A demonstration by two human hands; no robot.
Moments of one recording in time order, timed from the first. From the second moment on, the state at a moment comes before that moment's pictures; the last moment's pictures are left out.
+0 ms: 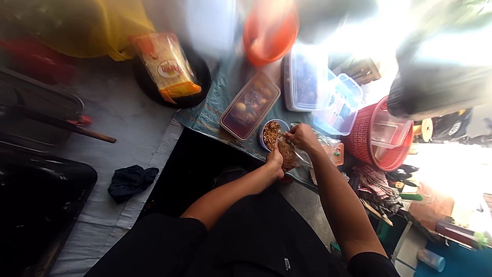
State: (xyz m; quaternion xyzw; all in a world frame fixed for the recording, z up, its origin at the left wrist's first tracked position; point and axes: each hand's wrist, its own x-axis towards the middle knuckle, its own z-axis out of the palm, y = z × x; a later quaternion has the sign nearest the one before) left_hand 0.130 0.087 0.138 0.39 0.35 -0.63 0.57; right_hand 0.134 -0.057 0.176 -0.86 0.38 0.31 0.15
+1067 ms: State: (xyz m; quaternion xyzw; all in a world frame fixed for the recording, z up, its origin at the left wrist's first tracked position) left_hand 0.131 0.102 0.130 0.34 0.25 -0.66 0.62; right_hand 0.101 -0.044 0.189 -0.76 0.44 0.24 0.40
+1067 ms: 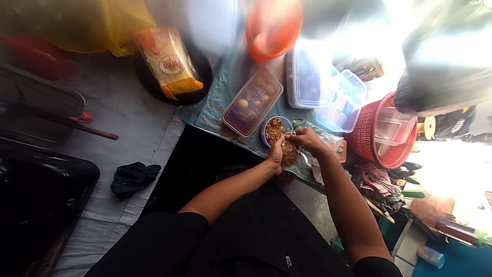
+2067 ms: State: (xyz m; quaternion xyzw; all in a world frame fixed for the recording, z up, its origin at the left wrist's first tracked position) left_hand 0.118 0.091 0.136 0.39 0.21 -0.62 0.65; right_hand 0.112 -0.059 0.179 -0.81 0.40 0.33 0.27
